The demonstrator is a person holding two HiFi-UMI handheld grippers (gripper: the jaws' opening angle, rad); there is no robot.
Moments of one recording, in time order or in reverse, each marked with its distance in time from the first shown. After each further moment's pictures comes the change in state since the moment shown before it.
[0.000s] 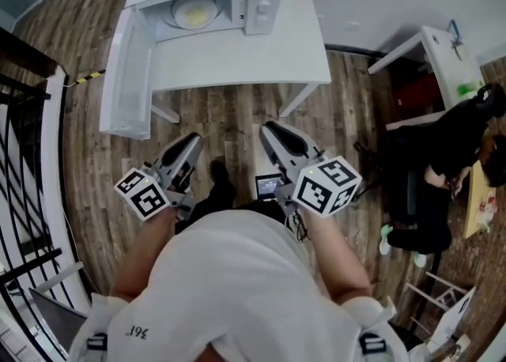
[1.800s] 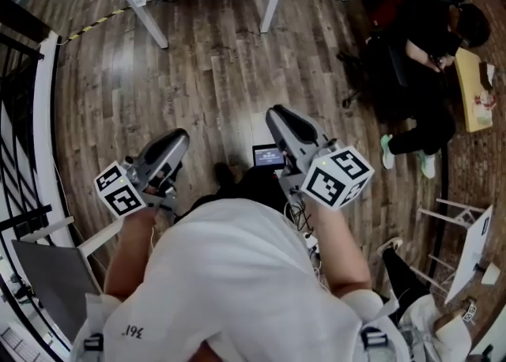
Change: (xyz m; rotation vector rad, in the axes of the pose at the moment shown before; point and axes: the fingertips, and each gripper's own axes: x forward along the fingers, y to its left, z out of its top) left arm -0.395 -0.296 -0.278 -0.054 0.093 -0.246; right arm -0.386 0.290 -0.279 0.009 -0.090 -0.096
